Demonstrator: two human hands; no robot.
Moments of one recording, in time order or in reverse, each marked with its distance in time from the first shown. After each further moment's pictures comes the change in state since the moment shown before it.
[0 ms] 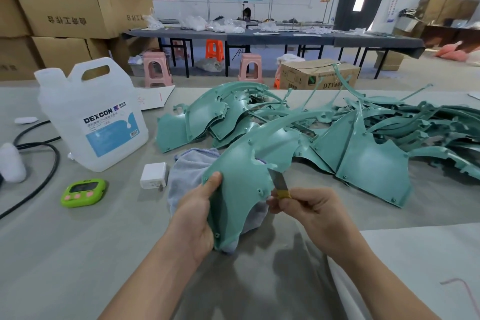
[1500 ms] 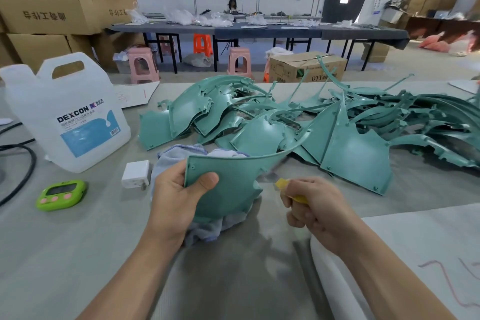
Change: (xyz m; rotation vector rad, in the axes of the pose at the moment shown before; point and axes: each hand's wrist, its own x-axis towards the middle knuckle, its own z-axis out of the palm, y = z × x) left_hand 0.015 -0.006 -0.012 0.332 -0.262 0.810; right_hand 0.001 -0.012 -0.022 0.182 0.133 0.562
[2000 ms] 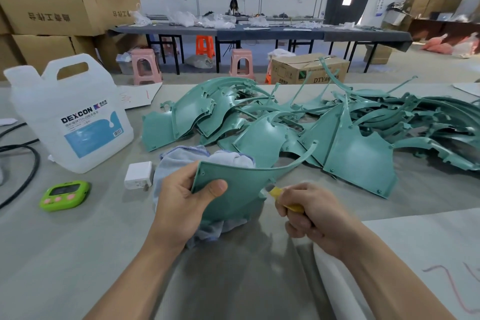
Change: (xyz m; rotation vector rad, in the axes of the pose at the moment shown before) left_hand -0.002 0.001 -0.001 0.085 -0.084 0.054; right_hand -0.001 -0.001 0.007 -0.013 -0.096 0.051
